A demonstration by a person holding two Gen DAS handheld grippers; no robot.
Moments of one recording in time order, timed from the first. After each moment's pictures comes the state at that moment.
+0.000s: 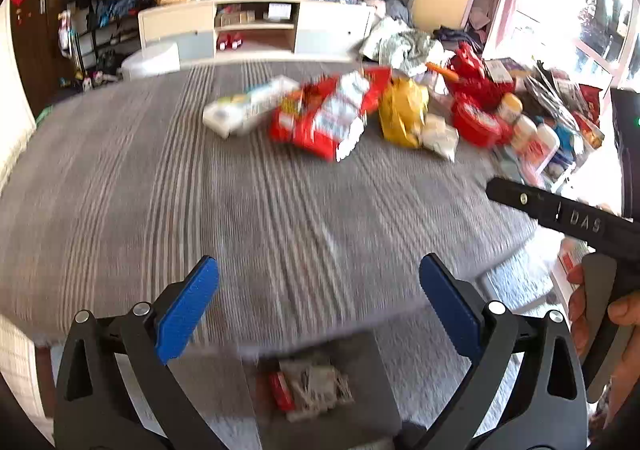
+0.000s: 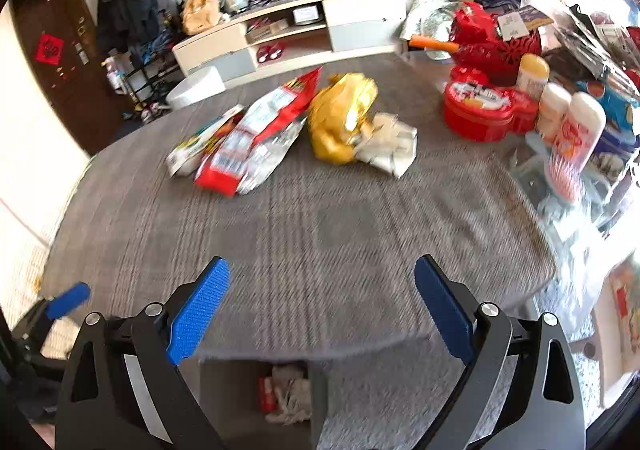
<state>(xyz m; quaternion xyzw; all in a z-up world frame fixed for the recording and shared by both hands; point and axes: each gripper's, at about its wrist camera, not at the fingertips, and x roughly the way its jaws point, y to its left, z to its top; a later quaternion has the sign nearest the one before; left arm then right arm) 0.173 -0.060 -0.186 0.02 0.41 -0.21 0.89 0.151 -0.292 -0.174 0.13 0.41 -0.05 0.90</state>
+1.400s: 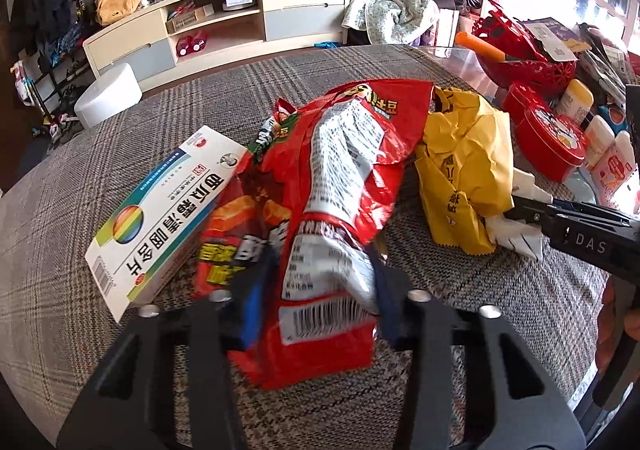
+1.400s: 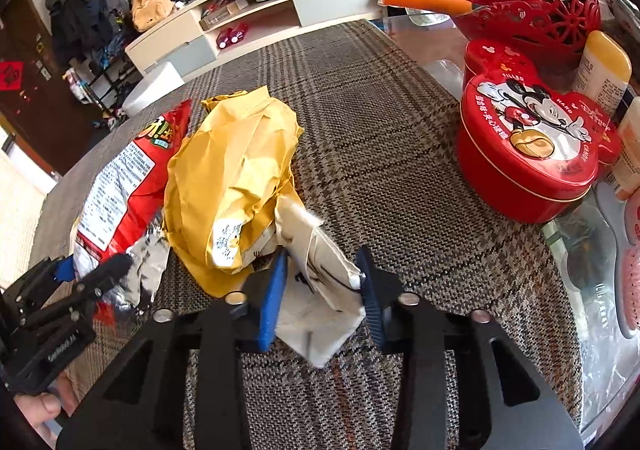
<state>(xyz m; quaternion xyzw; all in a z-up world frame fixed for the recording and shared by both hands) 0.368 -0.183 -0.250 0.12 0.44 -0.23 0.86 0.308 -0.385 -0.246 0.17 0.46 -0.07 0.87</state>
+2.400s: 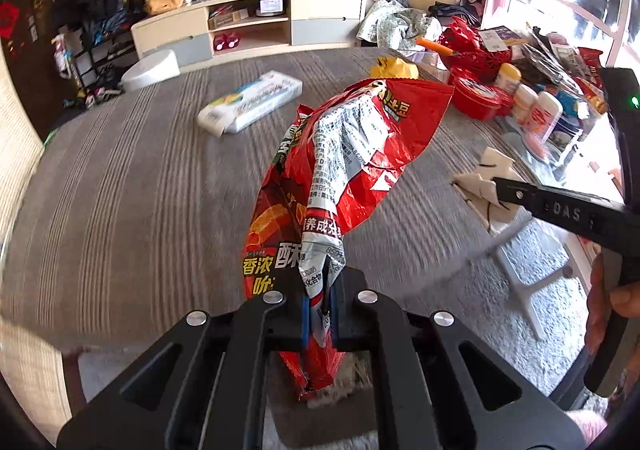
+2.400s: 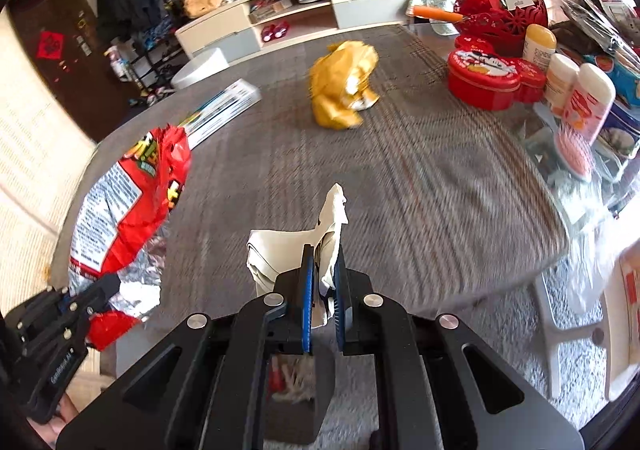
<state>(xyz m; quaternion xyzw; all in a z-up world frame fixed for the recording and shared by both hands) 0.133 -0.076 -0.191 0.07 0.43 -0.20 0.88 0.125 -0.286 -0.187 0.15 0.45 -0.02 0.88</state>
